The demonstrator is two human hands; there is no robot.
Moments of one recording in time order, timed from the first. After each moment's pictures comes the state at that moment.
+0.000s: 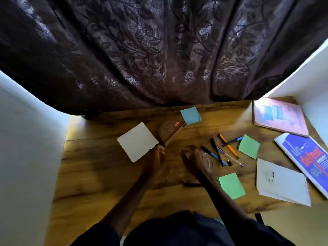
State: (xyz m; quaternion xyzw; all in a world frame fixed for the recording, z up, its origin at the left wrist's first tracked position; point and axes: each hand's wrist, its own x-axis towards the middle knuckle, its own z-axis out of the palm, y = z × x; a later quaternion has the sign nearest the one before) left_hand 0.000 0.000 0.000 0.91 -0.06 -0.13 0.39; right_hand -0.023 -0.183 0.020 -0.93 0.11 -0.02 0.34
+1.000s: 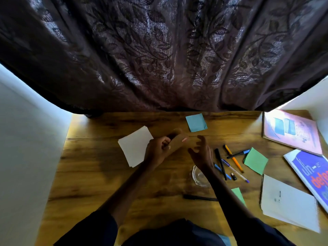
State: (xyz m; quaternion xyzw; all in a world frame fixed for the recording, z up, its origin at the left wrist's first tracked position) left_hand 0.079 -0.018 0.005 0.90 -0.08 -0.08 0.41; right_hand 0.034 -0.218 0.012 -0.90 0.20 0.03 0.38
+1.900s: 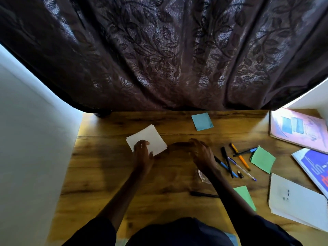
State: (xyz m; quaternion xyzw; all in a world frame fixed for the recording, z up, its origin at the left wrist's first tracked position) left_hand 0.045 0.058 -0.040 0.95 0.02 -0.02 0.31; right_hand 0.016 -0.202 0.024 -0.95 0.05 0.08 0.29
